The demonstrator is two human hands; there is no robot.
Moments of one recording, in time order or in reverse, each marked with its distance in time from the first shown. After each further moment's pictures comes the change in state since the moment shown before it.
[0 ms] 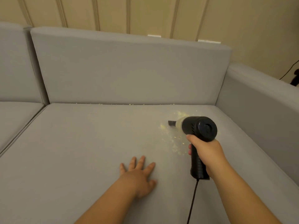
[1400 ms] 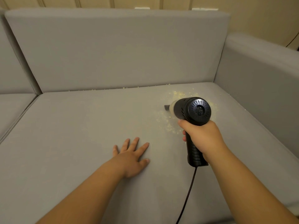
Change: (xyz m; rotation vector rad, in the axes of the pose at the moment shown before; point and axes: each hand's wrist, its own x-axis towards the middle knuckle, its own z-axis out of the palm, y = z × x) left_hand 0.004 -0.007 0.013 0.011 0.027 -0.012; right_hand -0.023 0.008 -0.019 -0.080 -0.052 -0.045
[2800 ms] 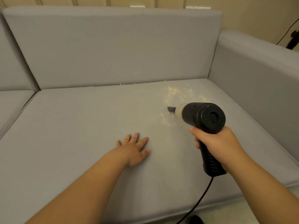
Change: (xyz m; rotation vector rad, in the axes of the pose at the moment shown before) left_hand -0.010 0.022 -0.006 -0.019 -0.052 -0.004; right_hand -0.047 0.019 -0.058 -0.113 -0.003 -0.014
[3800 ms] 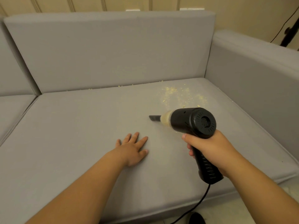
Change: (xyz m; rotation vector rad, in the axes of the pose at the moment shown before) left_hand -0.002 0.003 0.008 0.050 0.043 0.019; right_hand -0.017 0.013 -0.008 0.024 -0.182 0.015
